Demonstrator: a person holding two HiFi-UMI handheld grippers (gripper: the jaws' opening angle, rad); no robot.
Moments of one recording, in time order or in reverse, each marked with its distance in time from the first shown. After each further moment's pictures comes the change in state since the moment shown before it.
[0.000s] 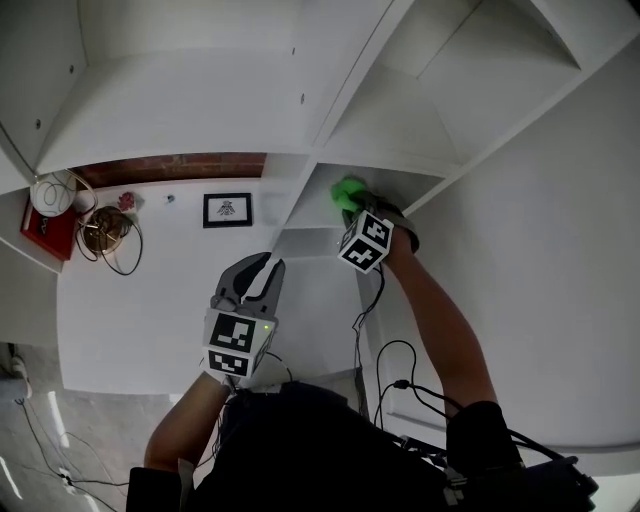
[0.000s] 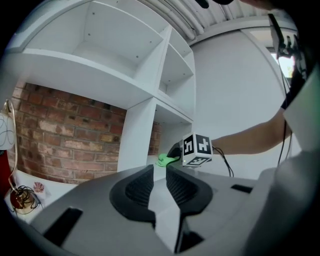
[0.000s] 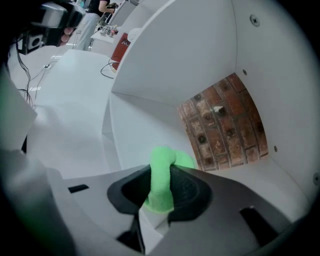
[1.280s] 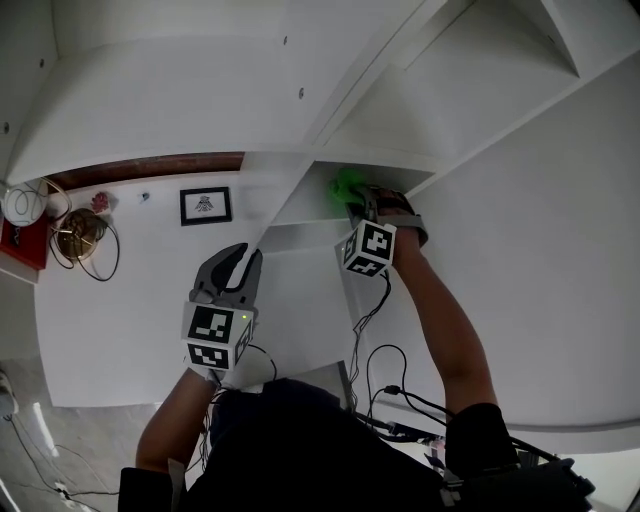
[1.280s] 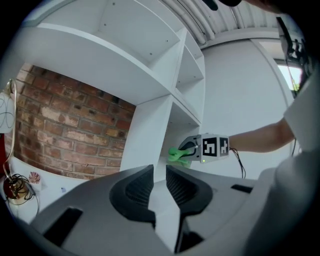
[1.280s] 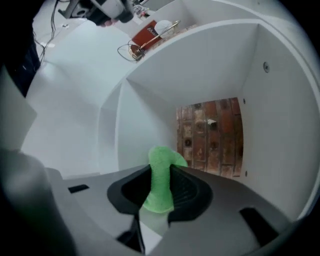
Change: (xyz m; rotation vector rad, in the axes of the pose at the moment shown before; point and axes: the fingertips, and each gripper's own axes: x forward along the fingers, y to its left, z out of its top) left arm 0.010 0.035 -0.009 -0.090 -0.006 -0.017; right arm -0.028 -0.027 -0.012 -0.295 0.074 -0.174
